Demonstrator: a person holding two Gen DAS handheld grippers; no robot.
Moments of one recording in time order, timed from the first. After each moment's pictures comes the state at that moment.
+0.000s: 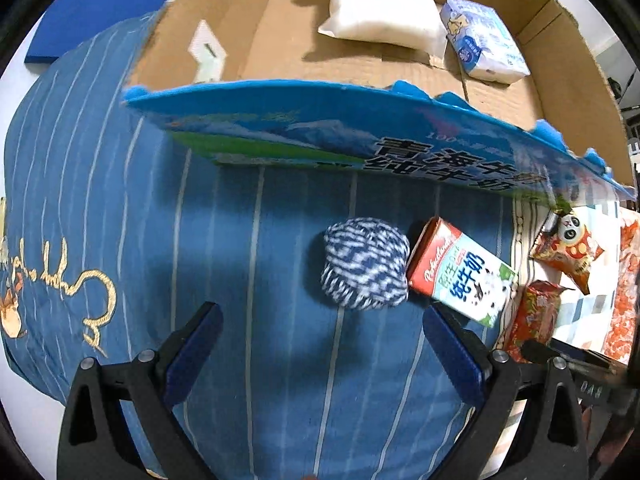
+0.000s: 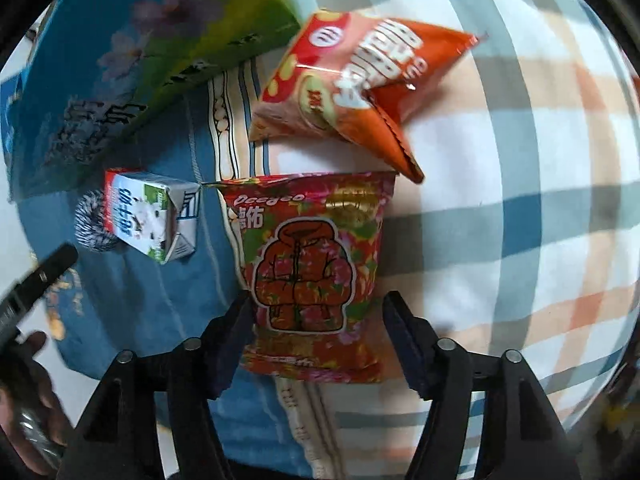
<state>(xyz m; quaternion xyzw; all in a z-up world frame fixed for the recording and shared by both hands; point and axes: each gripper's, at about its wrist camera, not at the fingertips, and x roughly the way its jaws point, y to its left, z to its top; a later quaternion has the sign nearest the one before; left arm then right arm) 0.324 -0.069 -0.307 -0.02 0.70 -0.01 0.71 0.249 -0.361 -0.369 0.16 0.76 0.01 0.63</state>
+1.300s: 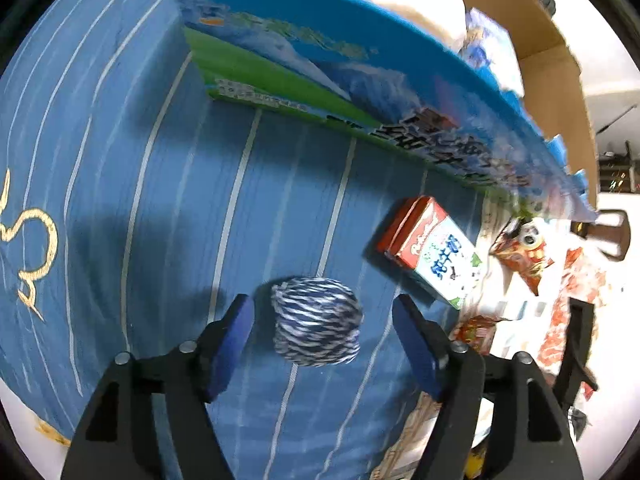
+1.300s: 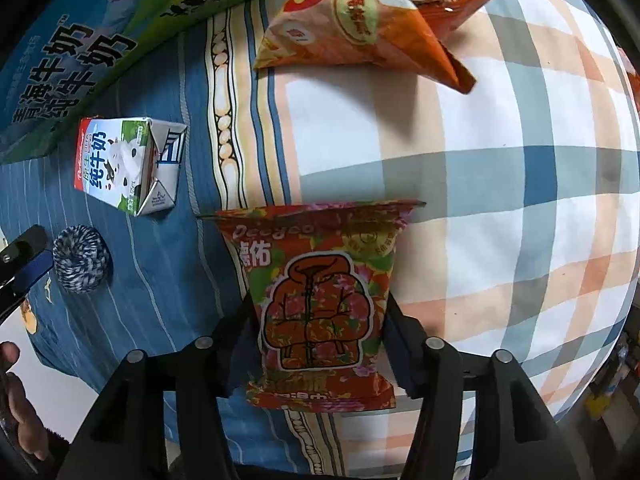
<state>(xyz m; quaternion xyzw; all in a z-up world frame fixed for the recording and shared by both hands) 0.309 0.009 -0.328 -0.17 0.72 -0.06 0.67 0.270 -0.279 -0.382 0.13 0.78 -0.02 0.61</state>
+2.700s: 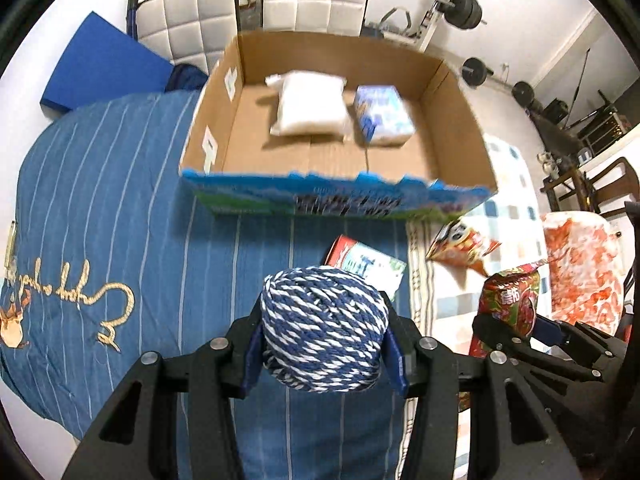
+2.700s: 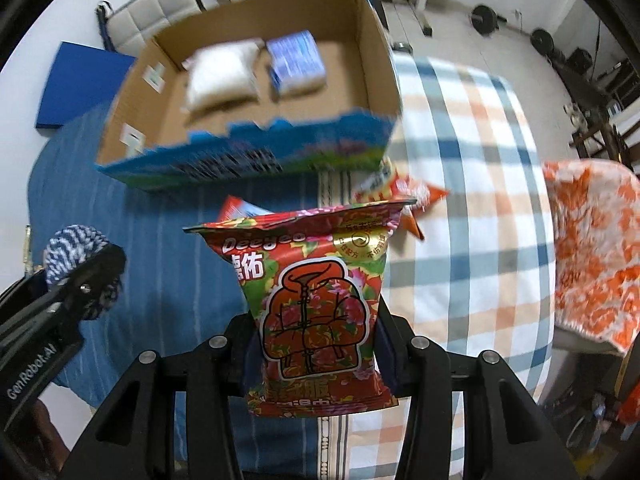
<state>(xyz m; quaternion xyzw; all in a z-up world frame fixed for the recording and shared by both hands) 0.257 -0.076 -0.180 -0.04 0.60 -0.07 0.80 0.253 -0.254 -0.205 0.05 0.64 0.00 0.77</state>
